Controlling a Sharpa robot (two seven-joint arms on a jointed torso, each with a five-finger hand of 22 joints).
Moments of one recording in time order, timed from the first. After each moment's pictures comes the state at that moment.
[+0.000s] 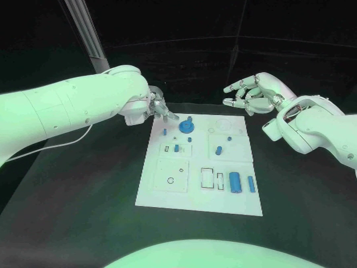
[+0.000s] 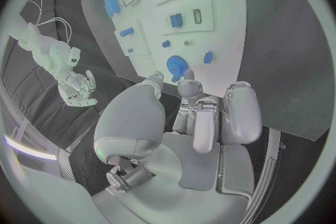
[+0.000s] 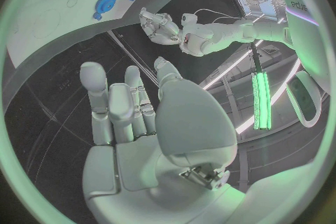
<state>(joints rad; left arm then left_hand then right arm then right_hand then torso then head) 1.43 -0.56 -0.12 1.17 -0.93 0.20 -0.60 1.05 -0.05 0.08 0.28 0.06 0.88 0.09 0.41 0.59 1.23 0.01 1.12 0.82 1.47 -0.06 1.57 1.31 0.07 1.44 0.04 1.31 1.28 1.26 -0.82 -0.02 1.47 -0.93 -0.41 0.21 1.34 -0.04 -0.02 0.16 0.34 0.92 0.17 0.09 0.07 1.01 0.08 0.85 0.69 1.43 0.00 1.19 1.07 0.13 1.18 0.11 1.12 0.74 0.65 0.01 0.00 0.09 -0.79</state>
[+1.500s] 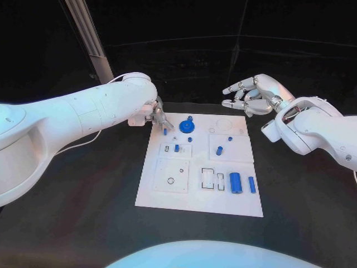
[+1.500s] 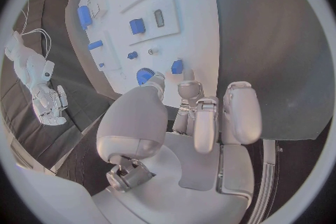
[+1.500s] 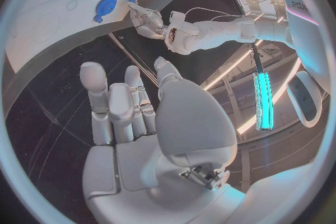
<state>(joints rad) 1.36 -0.39 -0.13 0.85 -1.05 0.38 -0.55 1.08 -0.02 0.02 0.28 0.06 0.93 0.07 0.44 0.57 1.23 0.01 1.13 0.84 1.47 -0.06 1.57 1.31 0.07 1.44 0.04 1.31 1.29 1.26 -0.81 -0.02 1.46 -0.93 -0.40 0.21 1.34 -0.04 -0.02 0.17 0.34 0.92 0.17 0.09 0.07 1.01 0.08 0.85 0.69 1.43 0.00 1.19 1.07 0.13 1.18 0.11 1.12 0.74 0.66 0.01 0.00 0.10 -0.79</state>
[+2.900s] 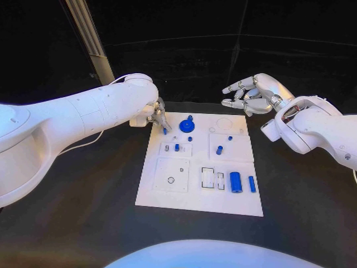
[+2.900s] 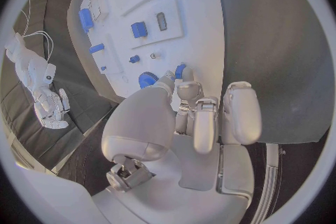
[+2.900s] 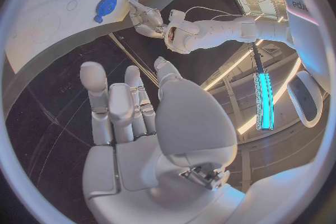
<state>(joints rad) 1.35 -0.38 -0.13 0.84 -1.05 0.39 -0.53 1.21 0.06 0.05 0.20 0.06 0.95 0.06 0.48 0.58 1.24 -0.01 1.14 0.85 1.46 -0.07 1.57 1.31 0.07 1.44 0.04 1.32 1.30 1.26 -0.80 -0.02 1.45 -0.93 -0.40 0.20 1.34 -0.04 -0.02 0.17 0.34 0.92 0.17 0.09 0.07 1.01 0.08 0.85 0.69 1.43 0.00 1.19 1.07 0.13 1.18 0.11 1.12 0.74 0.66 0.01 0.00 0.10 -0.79</state>
